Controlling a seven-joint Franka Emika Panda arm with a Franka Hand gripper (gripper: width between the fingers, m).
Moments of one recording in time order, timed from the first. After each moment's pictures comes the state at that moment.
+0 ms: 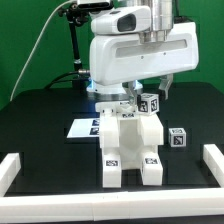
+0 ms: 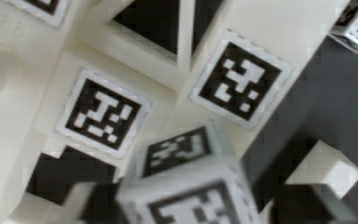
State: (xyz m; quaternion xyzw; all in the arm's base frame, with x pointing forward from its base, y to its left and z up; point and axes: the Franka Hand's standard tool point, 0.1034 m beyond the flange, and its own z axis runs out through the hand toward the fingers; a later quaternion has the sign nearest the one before) arm 0.524 0.039 0.118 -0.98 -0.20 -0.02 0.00
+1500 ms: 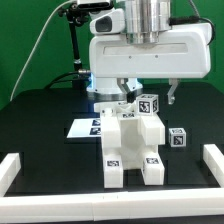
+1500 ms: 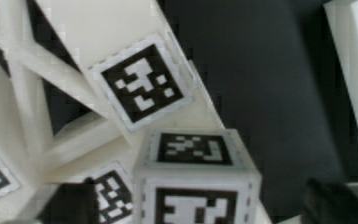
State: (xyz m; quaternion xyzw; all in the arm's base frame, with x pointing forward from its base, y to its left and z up) arm 0.525 0.038 0.118 -0.98 0.21 -0.02 0.02
